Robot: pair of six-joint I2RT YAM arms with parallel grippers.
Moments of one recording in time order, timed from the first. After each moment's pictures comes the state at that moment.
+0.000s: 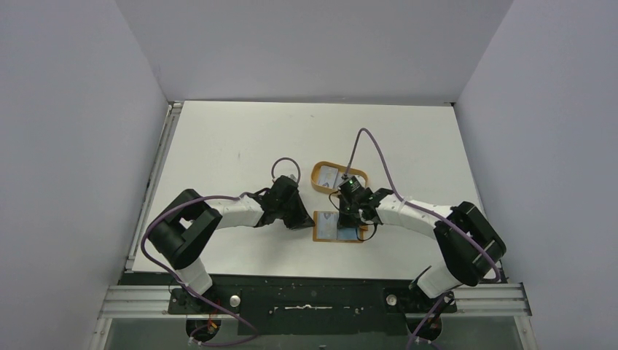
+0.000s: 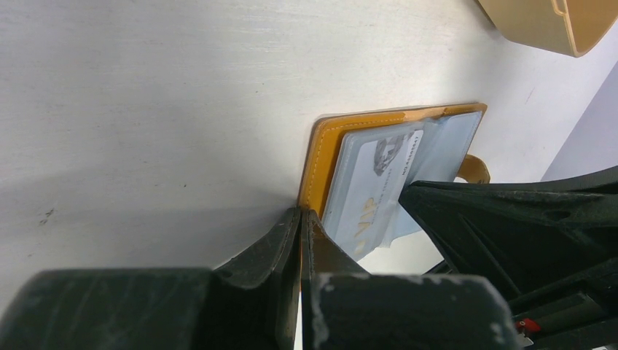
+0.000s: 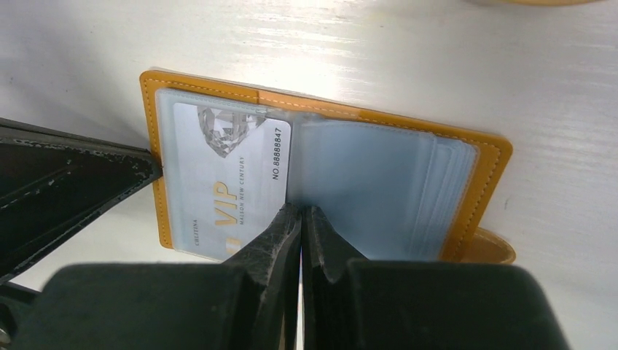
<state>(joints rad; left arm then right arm) -0.75 1.70 0.77 0.04 0.19 -1.09 0.70 1.51 0.77 -0.38 0.02 0.67</state>
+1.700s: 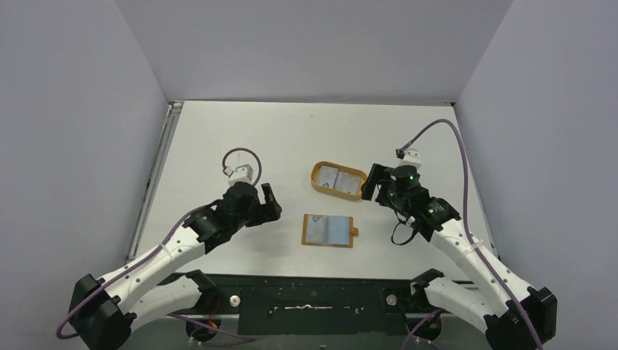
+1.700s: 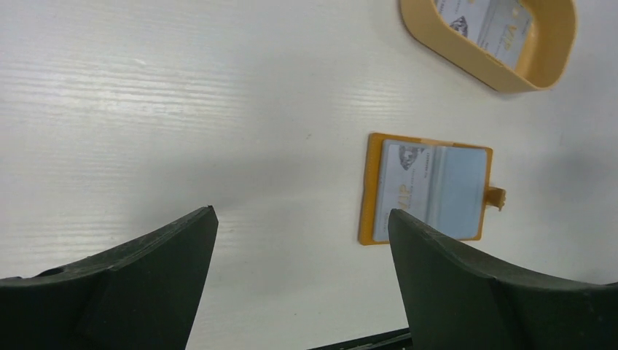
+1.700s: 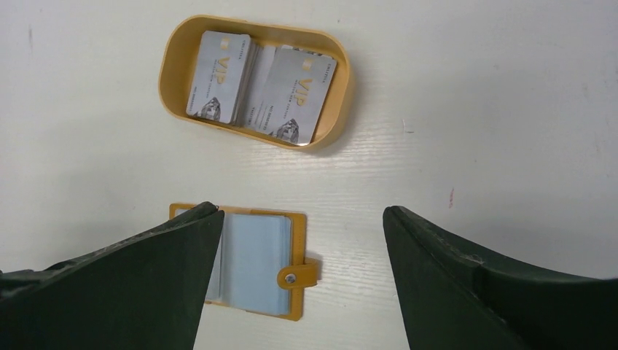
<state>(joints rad) -0.73 0.99 0.70 -0.46 -0.25 -0.80 0.49 0.93 0.74 -0.46 0.21 0.55</state>
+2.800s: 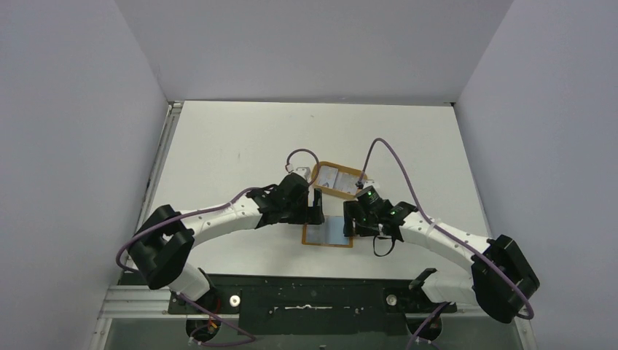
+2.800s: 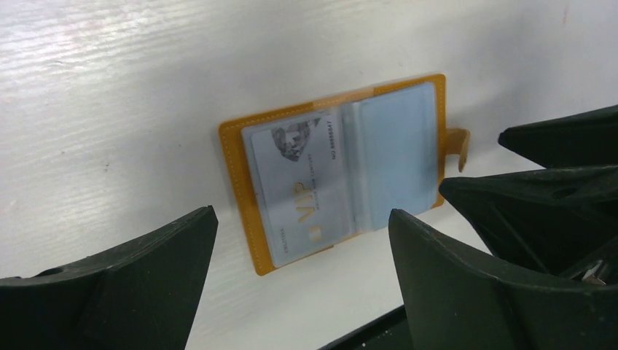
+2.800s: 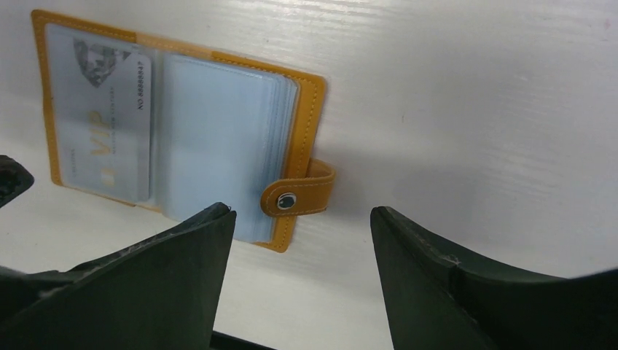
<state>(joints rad) -0.88 1.52 0.90 -0.27 -0.03 -0.76 0.68 1.21 0.62 -0.47 0.08 0.57</state>
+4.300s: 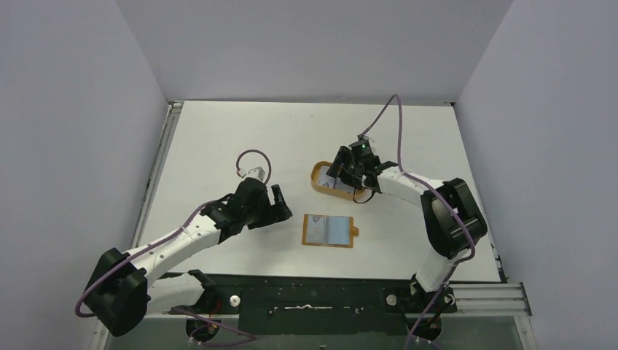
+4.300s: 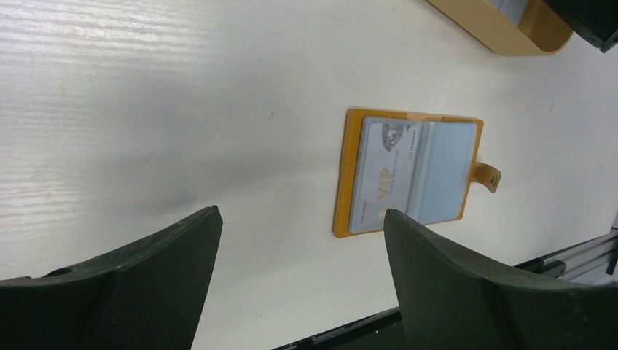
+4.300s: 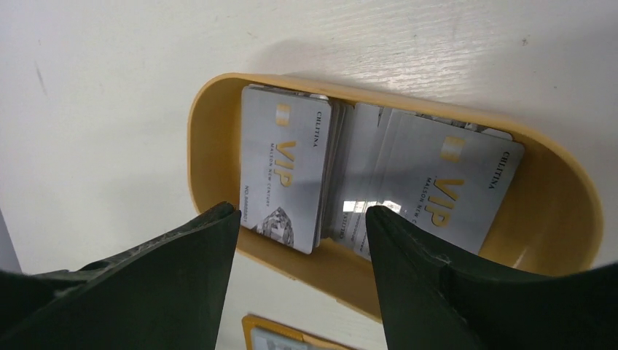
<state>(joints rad) -0.68 1.15 0.66 -0.33 -0.07 -0.86 0.46 1.70 1.01 -0.10 0.00 0.78</state>
